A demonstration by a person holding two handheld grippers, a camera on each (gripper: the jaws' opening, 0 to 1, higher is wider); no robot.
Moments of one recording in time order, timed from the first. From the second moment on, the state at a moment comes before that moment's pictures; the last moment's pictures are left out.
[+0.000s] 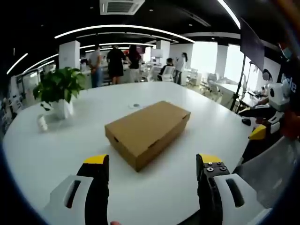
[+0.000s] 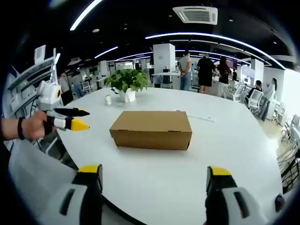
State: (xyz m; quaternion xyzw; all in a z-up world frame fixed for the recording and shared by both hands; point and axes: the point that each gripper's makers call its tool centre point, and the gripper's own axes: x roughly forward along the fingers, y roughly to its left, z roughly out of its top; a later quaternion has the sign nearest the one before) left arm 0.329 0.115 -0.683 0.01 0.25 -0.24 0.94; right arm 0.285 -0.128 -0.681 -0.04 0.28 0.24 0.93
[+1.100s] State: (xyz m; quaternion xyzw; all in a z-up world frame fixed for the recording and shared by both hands) left arm 0.329 0.115 -0.689 0.01 0.26 -0.24 0.94; right arm 0.284 -0.126 -0.686 -0.04 0.28 0.24 0.93
